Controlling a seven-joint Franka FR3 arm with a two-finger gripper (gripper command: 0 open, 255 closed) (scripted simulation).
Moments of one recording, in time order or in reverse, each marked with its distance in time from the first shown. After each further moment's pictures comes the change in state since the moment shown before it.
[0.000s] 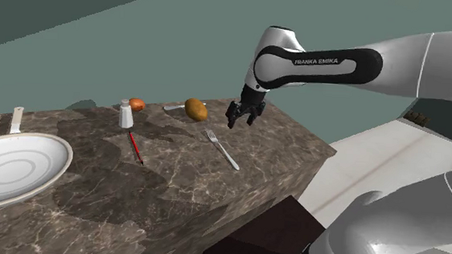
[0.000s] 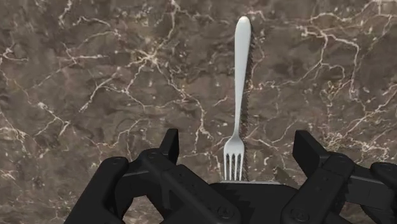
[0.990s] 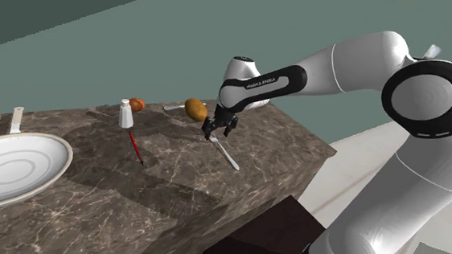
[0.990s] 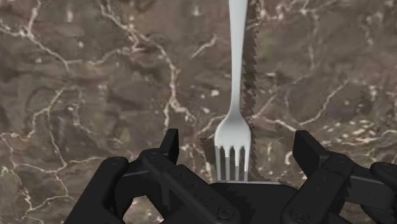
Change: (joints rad) arm 0.002 0.383 0.029 0.099 -0.040 0.286 0.079
